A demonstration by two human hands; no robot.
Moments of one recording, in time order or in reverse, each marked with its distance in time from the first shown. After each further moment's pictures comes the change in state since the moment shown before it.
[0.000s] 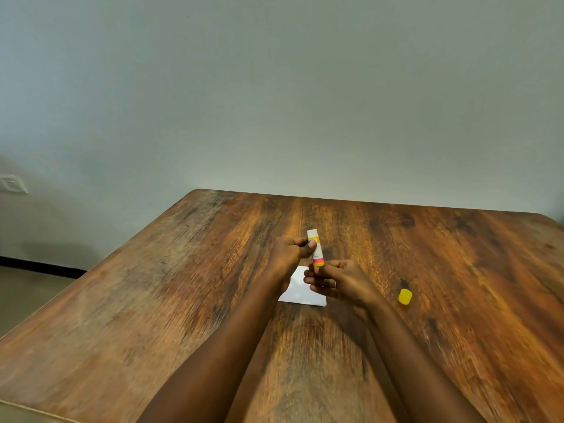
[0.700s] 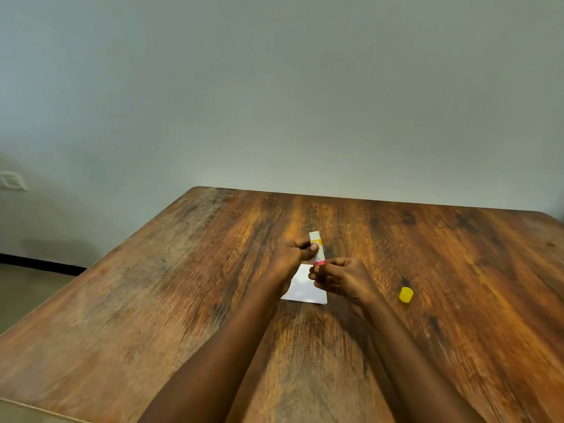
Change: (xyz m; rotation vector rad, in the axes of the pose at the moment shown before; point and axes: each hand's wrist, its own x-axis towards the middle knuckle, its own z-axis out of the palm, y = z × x) left_hand 0.001 -0.009 0.000 0.013 -0.019 0.002; right_hand 0.000 0.002 0.002 -0.040 0.128 -0.031
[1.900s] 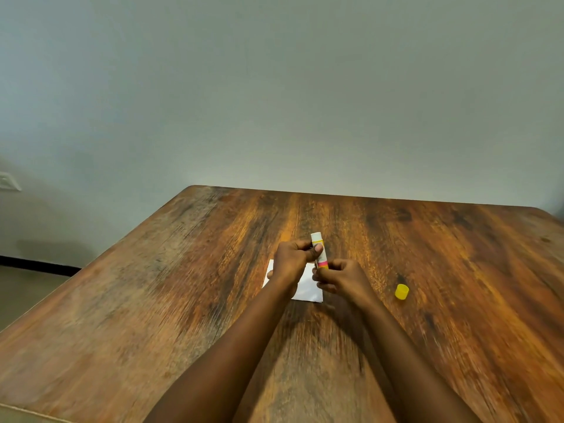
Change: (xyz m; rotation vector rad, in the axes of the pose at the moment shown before) left_hand 0.004 -0.012 0.020 -0.110 0.061 -0.006; right_hand 0.006 0.010 -0.006 -0.208 0.043 -0.036
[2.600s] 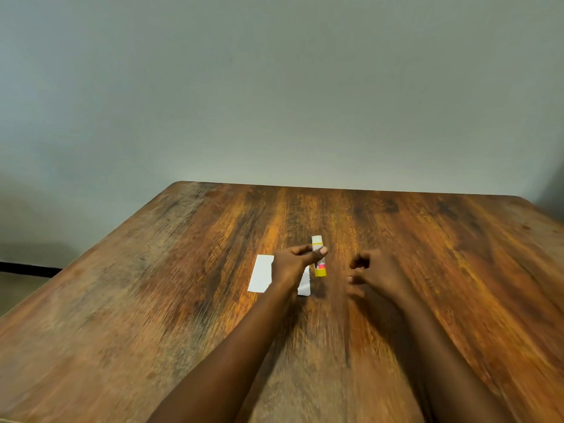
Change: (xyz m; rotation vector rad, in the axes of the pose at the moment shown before) left_hand -0.007 -0.018 0.024 0.012 0.003 -0.095; right_hand 0.003 -0.001 -0.076 -0.734 0.087 -0.020
